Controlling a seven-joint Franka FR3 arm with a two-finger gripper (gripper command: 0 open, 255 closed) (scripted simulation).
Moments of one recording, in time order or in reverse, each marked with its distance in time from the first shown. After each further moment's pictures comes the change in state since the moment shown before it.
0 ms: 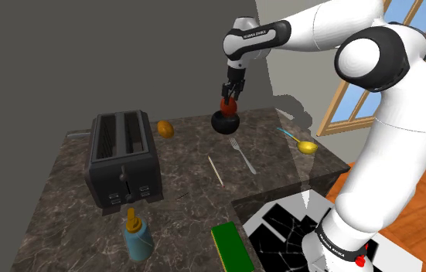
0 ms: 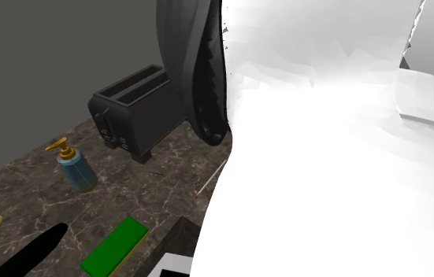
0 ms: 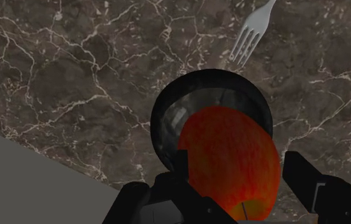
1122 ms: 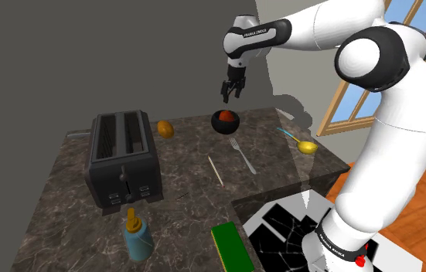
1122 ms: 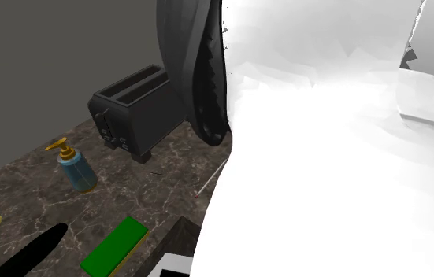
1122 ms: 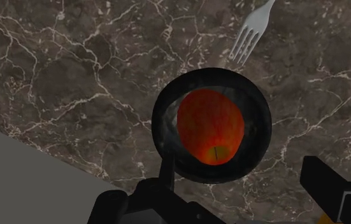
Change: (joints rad) arm -0.001 -0.001 0.000 0.013 0.000 -0.013 0.000
